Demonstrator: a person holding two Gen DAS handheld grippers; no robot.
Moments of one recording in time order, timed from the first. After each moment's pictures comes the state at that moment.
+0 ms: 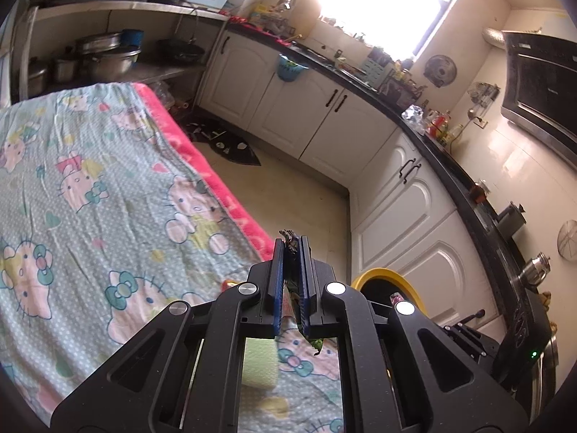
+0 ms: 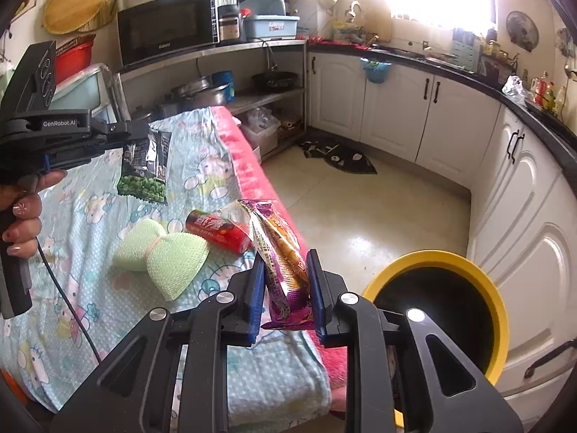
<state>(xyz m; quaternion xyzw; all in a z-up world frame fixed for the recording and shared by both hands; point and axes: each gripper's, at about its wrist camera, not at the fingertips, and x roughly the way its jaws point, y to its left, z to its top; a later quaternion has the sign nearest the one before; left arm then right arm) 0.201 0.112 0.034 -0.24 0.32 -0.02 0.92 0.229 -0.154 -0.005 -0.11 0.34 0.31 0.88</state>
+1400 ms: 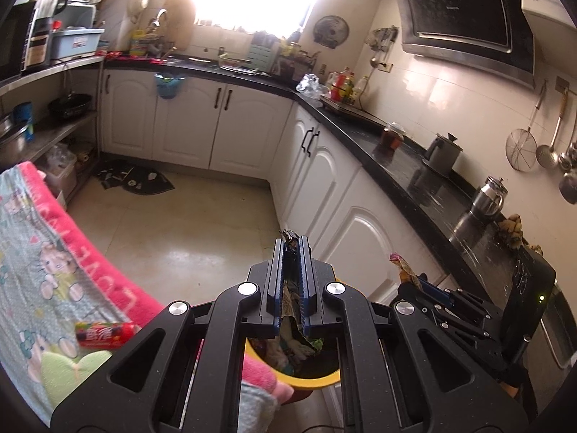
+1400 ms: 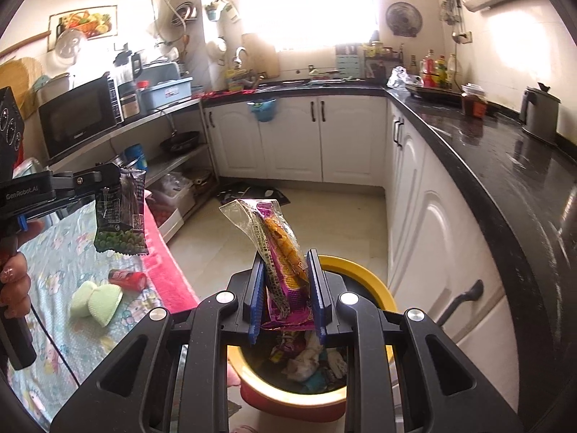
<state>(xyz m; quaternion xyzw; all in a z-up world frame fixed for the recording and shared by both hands) 0.235 -0.077 0.083 -0.11 0.29 -0.18 0.93 0.215 -0.332 0.038 0.01 0.28 0.15 0.95</state>
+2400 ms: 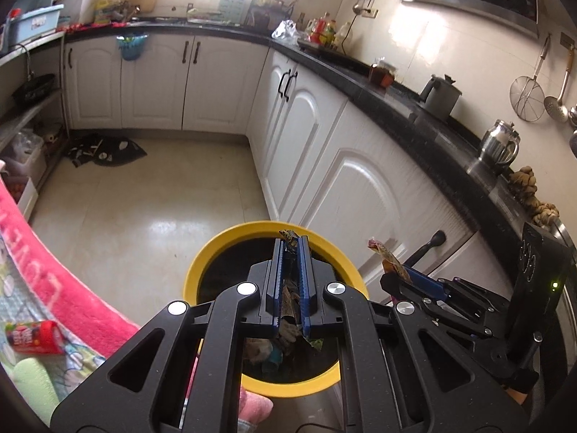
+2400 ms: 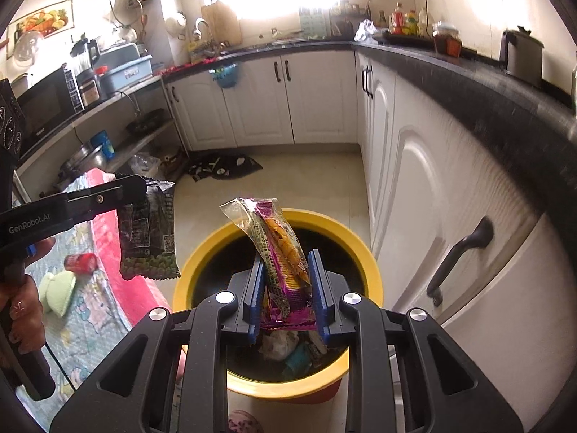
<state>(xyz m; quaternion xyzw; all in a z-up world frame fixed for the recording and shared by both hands) 0.291 -0.150 -0.002 -0.08 0.36 -0.22 0.90 0.255 -0.357 -0.034 0.03 0.35 0.10 0.93</state>
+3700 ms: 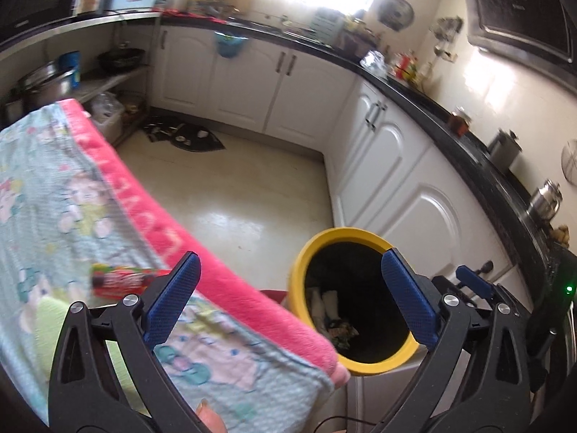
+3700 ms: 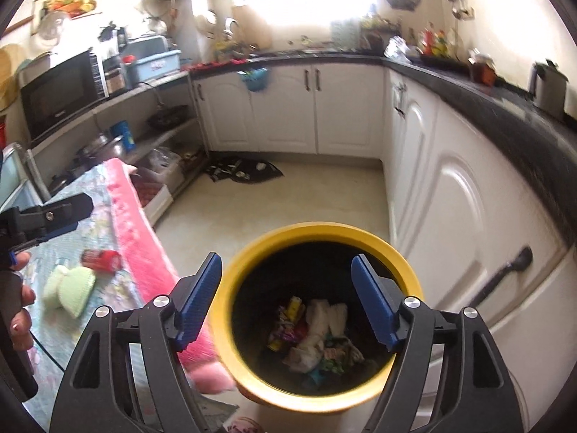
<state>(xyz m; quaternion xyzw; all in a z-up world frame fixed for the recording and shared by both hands) 0.242 -0.031 0.007 -0.15 0.35 -0.07 0.92 0.251 -0.293 -0.018 0.00 0.32 0.14 0.94</state>
